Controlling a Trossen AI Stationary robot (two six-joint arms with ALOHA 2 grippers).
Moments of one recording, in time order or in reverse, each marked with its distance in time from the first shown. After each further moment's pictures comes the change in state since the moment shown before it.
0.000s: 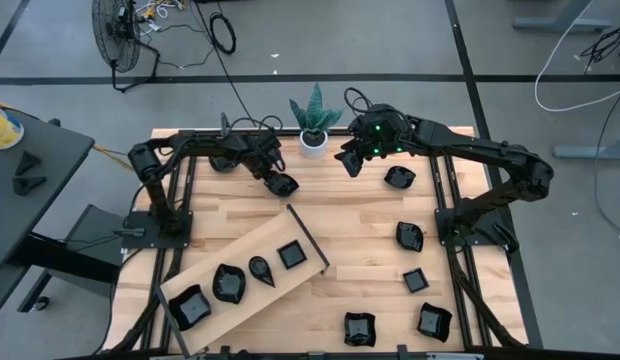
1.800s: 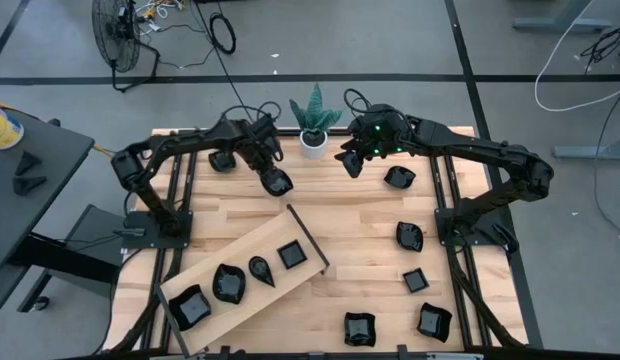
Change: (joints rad) left arm 0.000 -0.151 0.177 -0.309 0.002 0.128; right arm 0.000 0.000 0.000 0.000 0.003 -0.044
